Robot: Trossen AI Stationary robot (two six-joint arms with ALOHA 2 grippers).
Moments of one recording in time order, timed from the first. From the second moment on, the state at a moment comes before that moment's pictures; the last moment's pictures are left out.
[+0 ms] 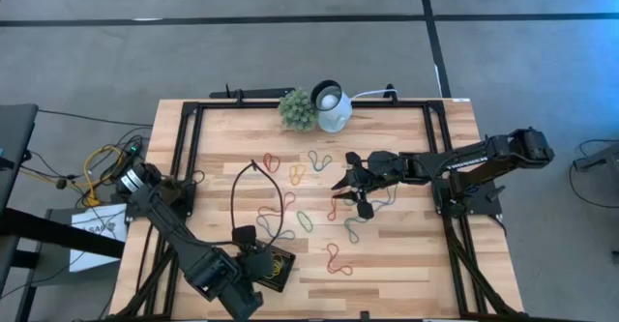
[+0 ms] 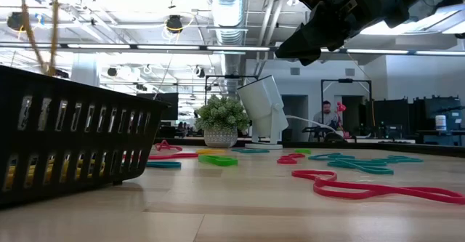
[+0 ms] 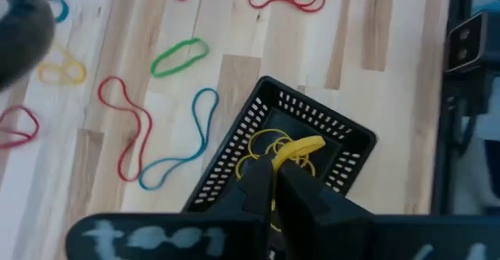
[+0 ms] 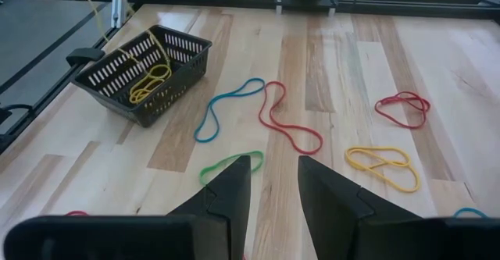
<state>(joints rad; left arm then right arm) -0.78 1.83 1.67 -1.19 -0.48 -0.87 0.04 1.33 0.67 0.16 -0.15 -0.09</state>
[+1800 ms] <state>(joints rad) -0.49 1.84 1.26 -0.62 0.12 -0.62 0.04 1.33 0.67 0.16 -0.15 -0.11</state>
